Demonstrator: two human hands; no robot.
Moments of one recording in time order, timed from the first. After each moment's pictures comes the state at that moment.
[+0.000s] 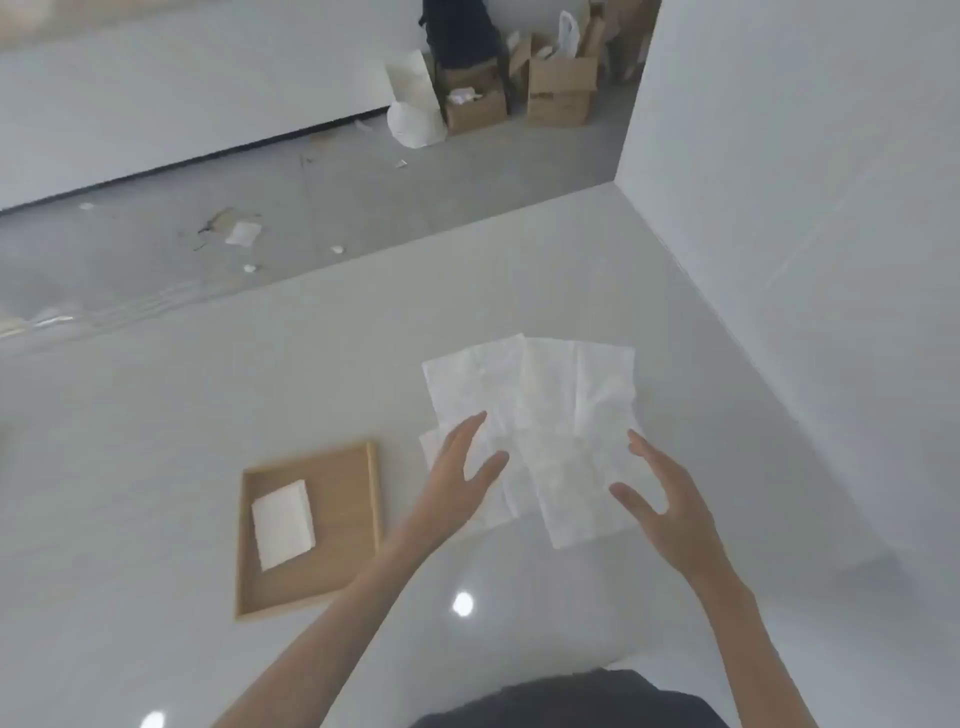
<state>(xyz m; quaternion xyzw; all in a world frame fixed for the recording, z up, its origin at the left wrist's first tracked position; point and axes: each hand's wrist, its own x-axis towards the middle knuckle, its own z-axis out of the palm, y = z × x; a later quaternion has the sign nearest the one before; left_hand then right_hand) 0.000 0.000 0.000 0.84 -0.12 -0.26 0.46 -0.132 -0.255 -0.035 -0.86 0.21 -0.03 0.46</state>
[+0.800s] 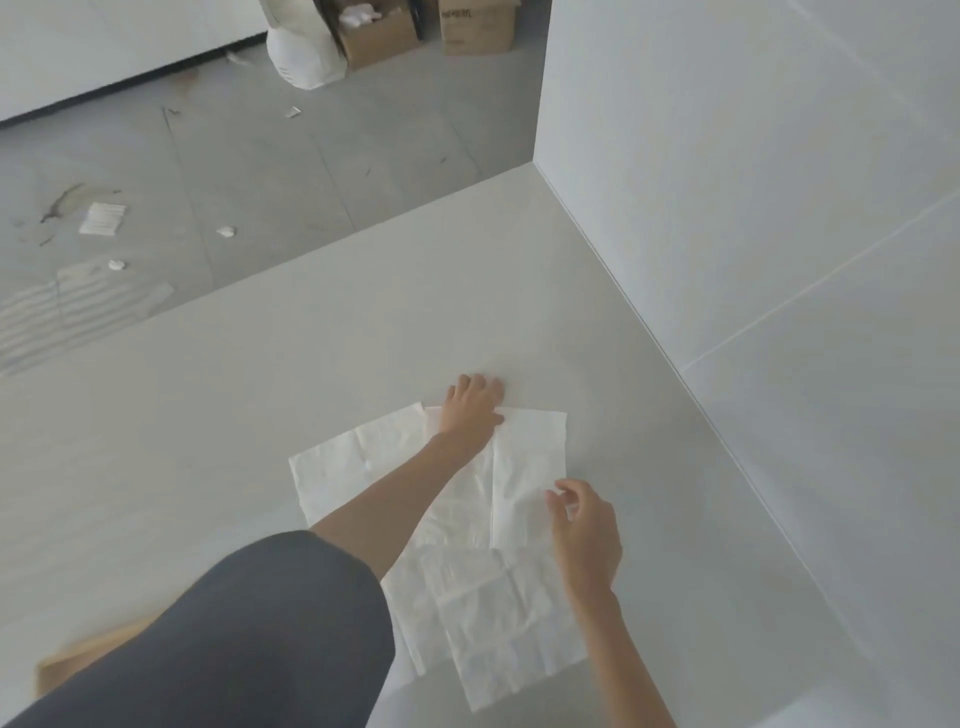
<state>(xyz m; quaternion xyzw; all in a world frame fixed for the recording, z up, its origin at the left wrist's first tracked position) 0.239 -0.264 -0.168 0.91 -0.31 -0.26 0.07 0.028 -0.325 -0.145 -0.78 0.49 0.02 0.39</state>
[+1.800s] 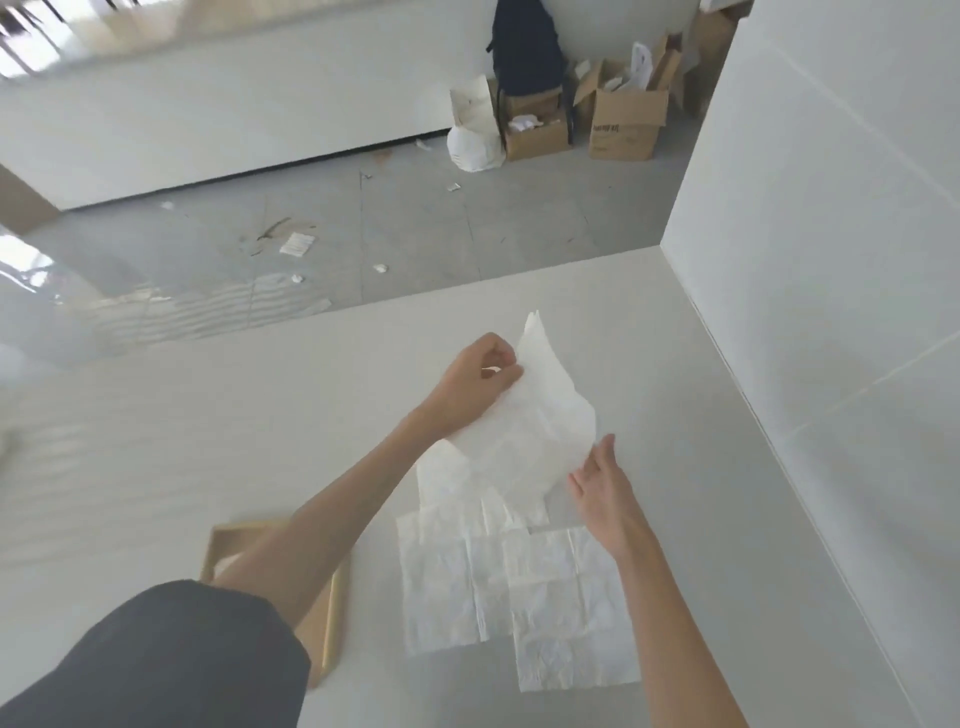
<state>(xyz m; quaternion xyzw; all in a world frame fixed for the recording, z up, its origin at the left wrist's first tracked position) 0.221 -0.127 0.048 0.82 -0.12 -0.20 0.52 0.096 -0.301 -0.093 -0.36 0.28 0.09 0.89</state>
